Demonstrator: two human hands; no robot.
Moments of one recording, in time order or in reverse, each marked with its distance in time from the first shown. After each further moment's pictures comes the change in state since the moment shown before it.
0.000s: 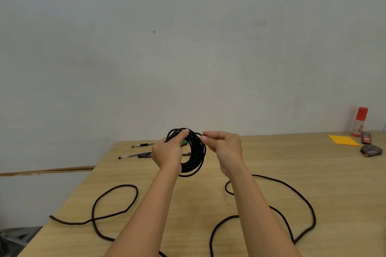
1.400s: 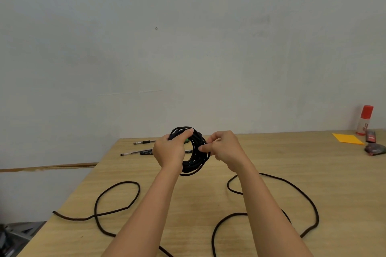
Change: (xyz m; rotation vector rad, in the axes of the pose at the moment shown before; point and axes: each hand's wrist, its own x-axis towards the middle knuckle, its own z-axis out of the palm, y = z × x) left_hand -0.001 -0.001 -0.002 0.115 -0.005 0.114; right_hand 0.009 -0.002 -0.006 -0.493 -0.174 0.067
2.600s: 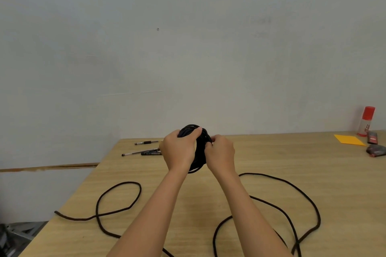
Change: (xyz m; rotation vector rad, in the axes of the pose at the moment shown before) left_hand -0.015 0.008 0.005 0.207 -0.012 0.257; right_hand -0.003 0.007 0.034 -0.316 0.330 -0.117
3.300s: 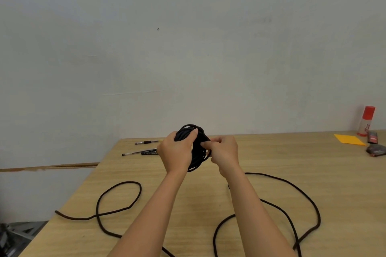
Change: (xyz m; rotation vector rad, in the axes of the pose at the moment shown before) left_hand 0.002 -0.015 -0.001 -0.068 0.037 0.056; right_hand 0.004 0.001 -0.009 0.502 -0.111 0.264
